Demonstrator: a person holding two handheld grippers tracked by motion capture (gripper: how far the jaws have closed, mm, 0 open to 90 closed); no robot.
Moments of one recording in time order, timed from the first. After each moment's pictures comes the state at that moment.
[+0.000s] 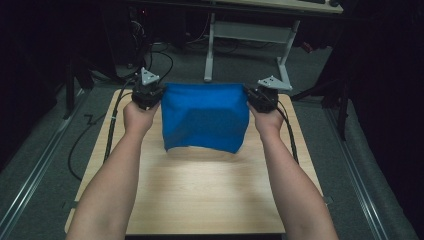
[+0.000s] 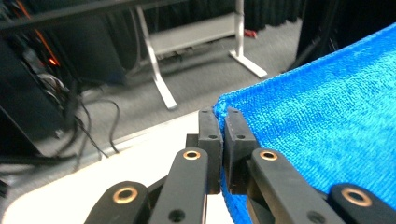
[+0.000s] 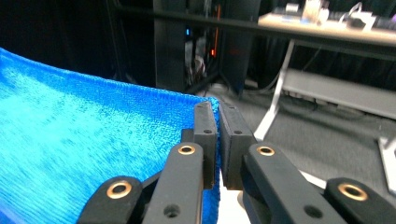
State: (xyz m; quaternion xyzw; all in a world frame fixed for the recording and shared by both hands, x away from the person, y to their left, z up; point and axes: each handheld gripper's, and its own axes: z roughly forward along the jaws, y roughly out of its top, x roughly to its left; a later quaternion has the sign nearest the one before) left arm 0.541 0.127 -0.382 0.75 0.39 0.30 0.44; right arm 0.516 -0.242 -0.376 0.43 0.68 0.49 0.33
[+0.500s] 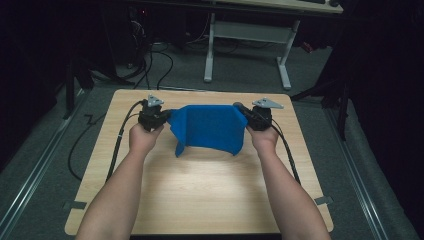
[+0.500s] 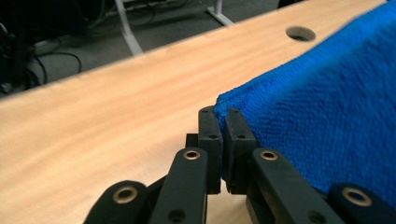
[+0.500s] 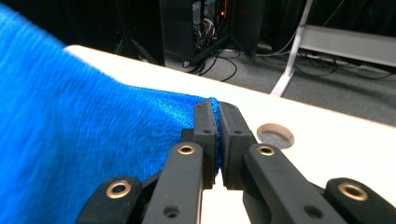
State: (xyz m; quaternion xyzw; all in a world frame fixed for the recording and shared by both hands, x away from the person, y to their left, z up) left arm 0.531 0.127 -0.461 0.78 0.41 0.21 0.42; right arm 0.507 -0.245 -0.448 0.46 0.71 0.46 0.27
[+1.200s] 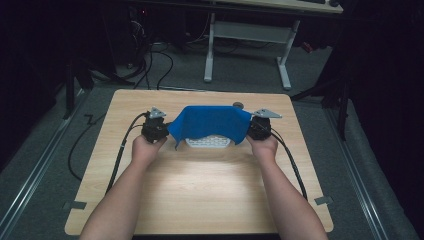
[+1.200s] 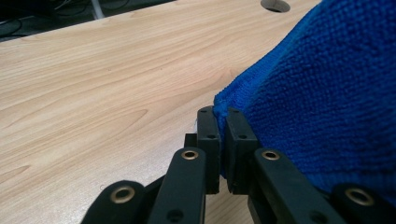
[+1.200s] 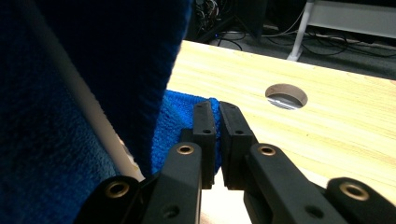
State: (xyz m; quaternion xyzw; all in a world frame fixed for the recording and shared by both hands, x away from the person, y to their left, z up) left arm 0.516 0.122 -0.489 0.79 0.40 0.17 0.43; right arm 0.496 -0.250 -0.478 0.47 0.72 0.45 0.25
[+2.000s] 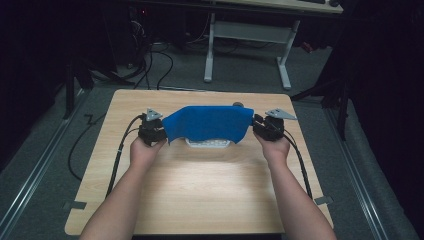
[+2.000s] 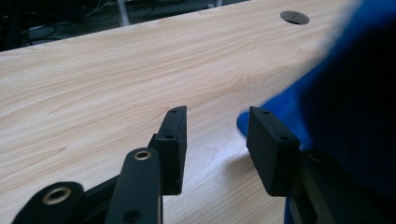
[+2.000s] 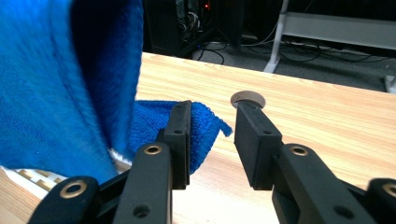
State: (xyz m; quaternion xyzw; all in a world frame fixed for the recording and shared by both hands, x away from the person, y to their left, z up) left arm 0.501 0.132 -0.484 0.77 0.43 0.21 0.43; right arm 0.477 -0.280 -0.458 0.49 0.69 0.46 0.28
